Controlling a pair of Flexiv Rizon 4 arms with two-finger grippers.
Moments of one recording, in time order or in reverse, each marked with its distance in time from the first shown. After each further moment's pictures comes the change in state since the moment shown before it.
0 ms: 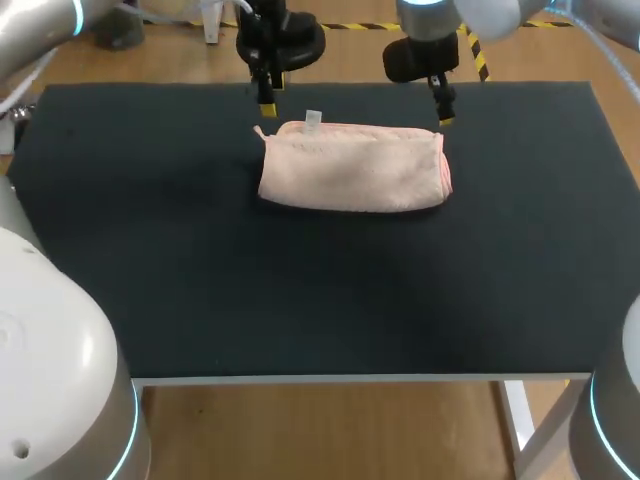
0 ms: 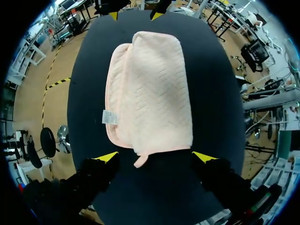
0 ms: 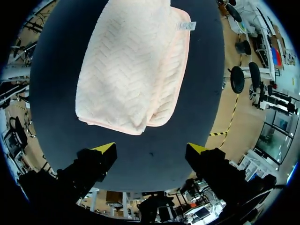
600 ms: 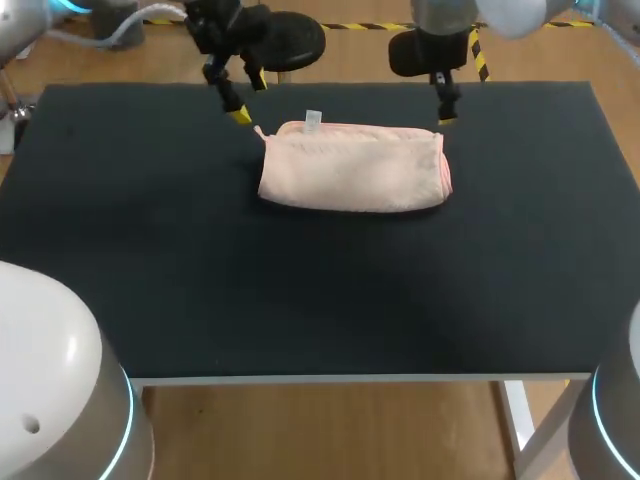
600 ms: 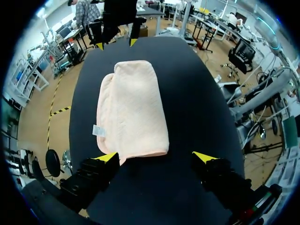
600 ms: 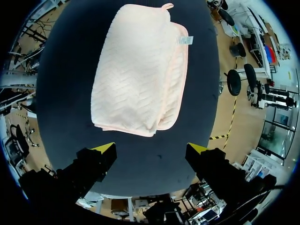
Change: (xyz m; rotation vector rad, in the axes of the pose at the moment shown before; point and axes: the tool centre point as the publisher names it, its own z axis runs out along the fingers) left arm 0.065 0.020 -0.025 0.269 -0.050 0.118; right arm 0.025 0.001 -0.030 -0.087 0.001 0.050
